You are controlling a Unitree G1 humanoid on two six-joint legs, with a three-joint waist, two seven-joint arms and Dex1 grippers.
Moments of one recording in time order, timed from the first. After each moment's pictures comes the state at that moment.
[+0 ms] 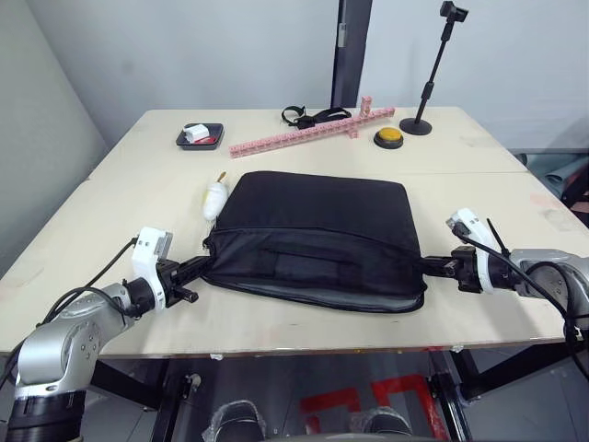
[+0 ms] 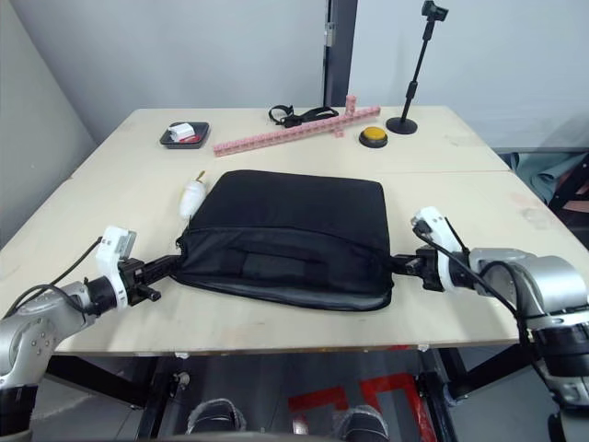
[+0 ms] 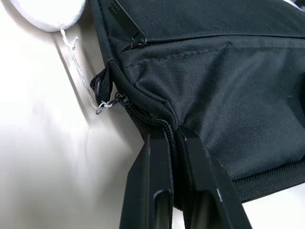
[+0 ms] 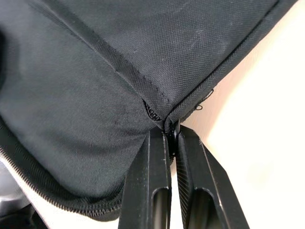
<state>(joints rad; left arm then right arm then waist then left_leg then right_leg) -0.01 0.54 0.39 -0.28 -0.67 0.88 -0.64 -0.35 -0.85 -0.07 -0.08 0.66 1.09 0.81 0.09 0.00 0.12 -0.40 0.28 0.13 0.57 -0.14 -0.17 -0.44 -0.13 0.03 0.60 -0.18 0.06</state>
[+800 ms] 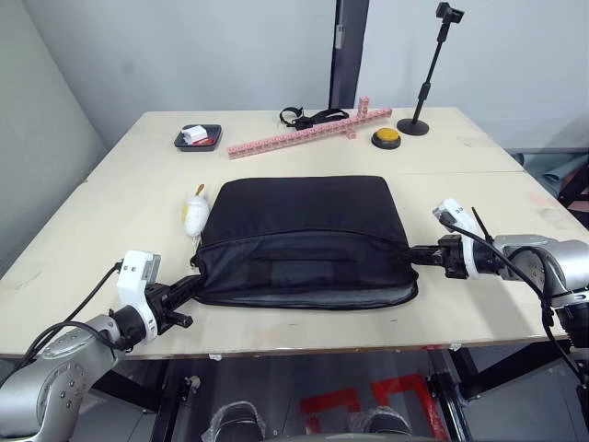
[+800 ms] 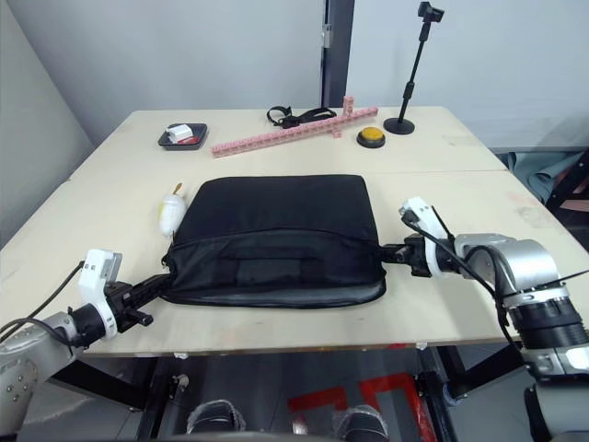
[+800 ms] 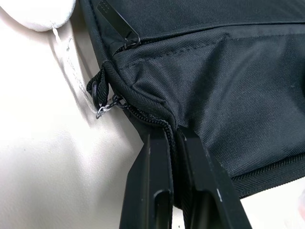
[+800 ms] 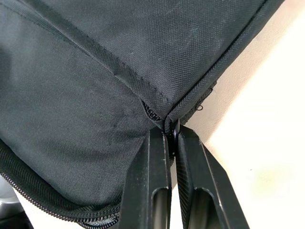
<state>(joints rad) 0.14 0.53 0.42 -0.39 -0.73 0.85 -0.58 -0.45 -0.82 -0.01 0.01 0.58 1.06 0.91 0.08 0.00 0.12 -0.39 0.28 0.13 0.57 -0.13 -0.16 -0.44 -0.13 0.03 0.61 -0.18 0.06</state>
